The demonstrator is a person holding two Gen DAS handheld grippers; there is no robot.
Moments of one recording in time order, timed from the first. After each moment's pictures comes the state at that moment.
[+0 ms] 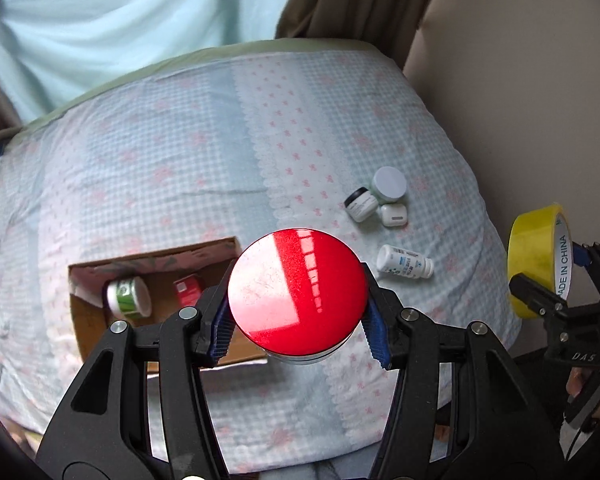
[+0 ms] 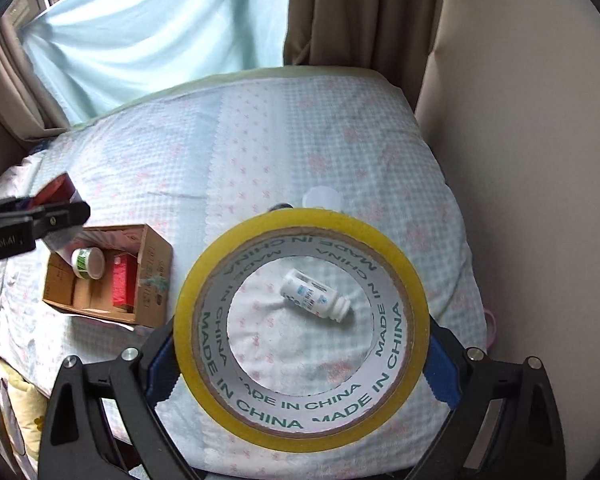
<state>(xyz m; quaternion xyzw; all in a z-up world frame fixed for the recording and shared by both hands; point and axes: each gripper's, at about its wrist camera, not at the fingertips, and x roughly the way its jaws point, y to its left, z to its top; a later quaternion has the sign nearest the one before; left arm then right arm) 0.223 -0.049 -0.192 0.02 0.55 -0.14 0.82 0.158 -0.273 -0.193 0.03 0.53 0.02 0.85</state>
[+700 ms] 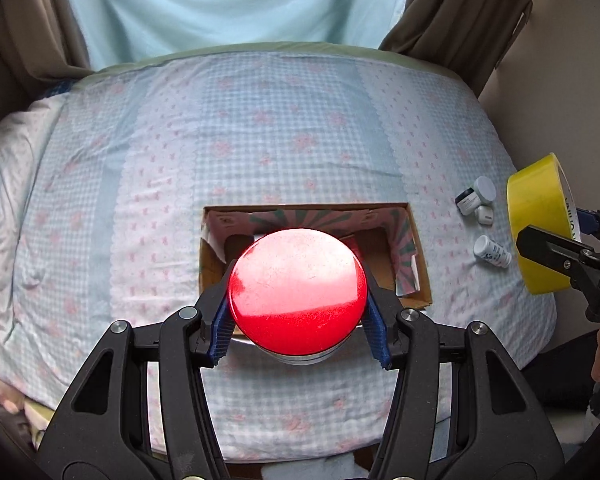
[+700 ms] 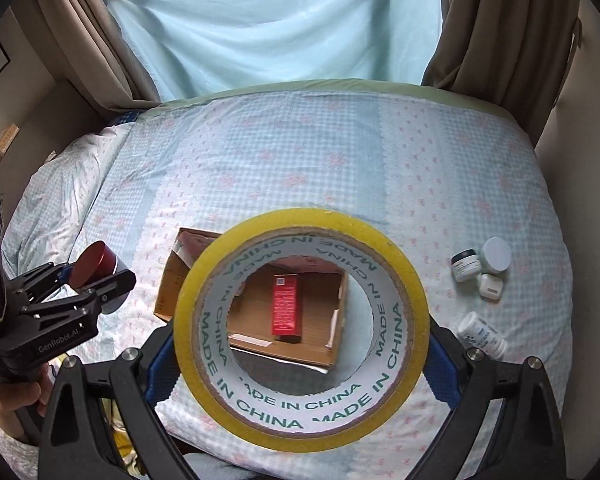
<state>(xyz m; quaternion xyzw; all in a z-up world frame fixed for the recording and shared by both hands) 0.194 0.204 -0.210 -0.02 0.54 -0.07 0.84 0.203 -0.024 -0.178 0.03 0.55 0.12 0.83</state>
